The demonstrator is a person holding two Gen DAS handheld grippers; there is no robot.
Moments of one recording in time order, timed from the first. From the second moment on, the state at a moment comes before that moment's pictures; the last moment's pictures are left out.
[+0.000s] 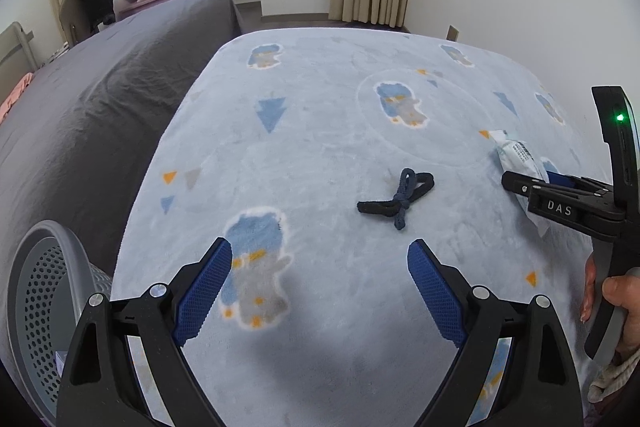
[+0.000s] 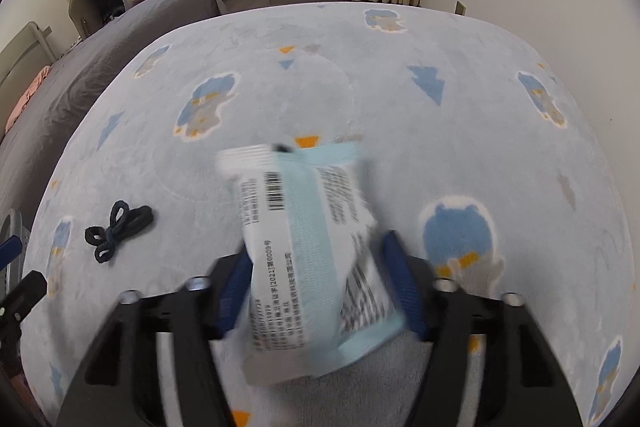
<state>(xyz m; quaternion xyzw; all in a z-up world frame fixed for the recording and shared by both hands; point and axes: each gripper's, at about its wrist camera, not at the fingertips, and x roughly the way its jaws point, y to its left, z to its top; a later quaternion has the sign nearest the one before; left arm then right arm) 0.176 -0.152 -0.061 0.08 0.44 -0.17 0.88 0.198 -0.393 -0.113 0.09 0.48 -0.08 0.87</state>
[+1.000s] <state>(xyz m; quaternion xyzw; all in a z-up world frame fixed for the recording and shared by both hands) 0.217 -0.220 -0.103 0.11 0.46 -0.20 0.86 0.171 -0.418 -0.073 0.16 0.42 -0.05 0.89</state>
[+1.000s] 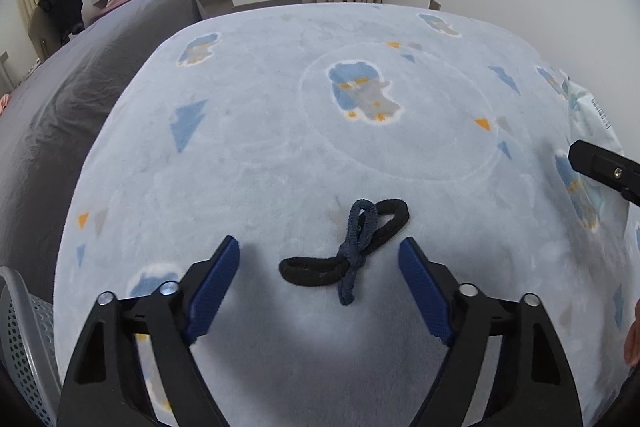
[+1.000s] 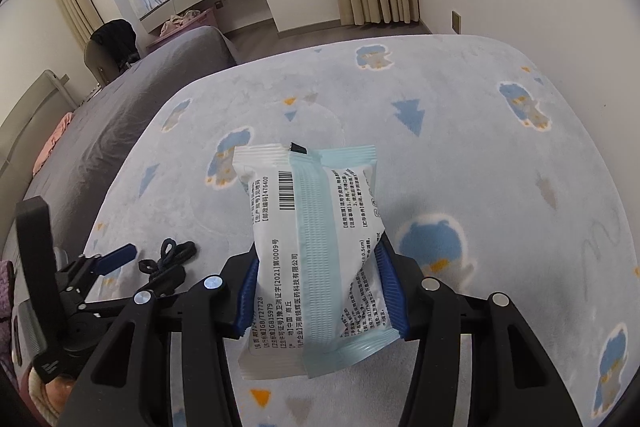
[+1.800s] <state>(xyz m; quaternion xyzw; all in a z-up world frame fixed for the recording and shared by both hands) 0.162 -0.148 -0.047 0.09 0.43 -0.20 0.87 0.162 -0.380 -0.059 0.12 0.42 -0.03 0.90</state>
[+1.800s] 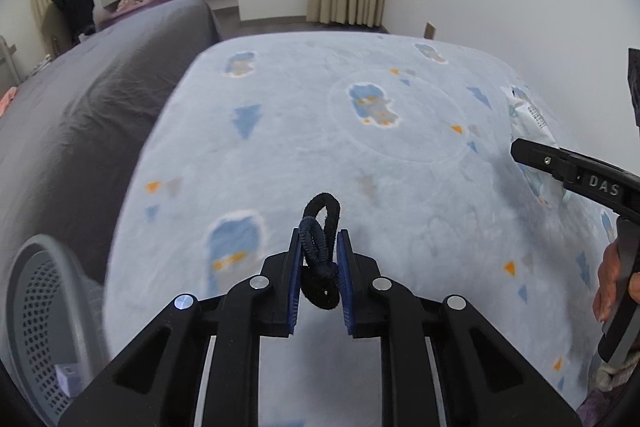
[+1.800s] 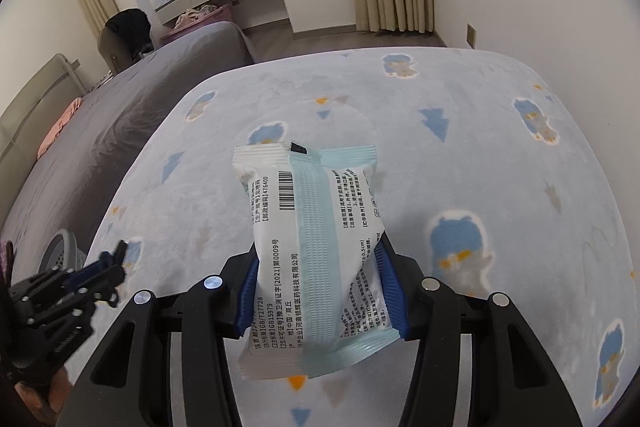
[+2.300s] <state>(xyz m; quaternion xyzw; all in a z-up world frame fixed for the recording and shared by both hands) 0.106 0.038 -0.001 0.05 0.41 -0.09 0.91 0.137 -0.195 -0.047 0.12 0.41 0.08 0.90</state>
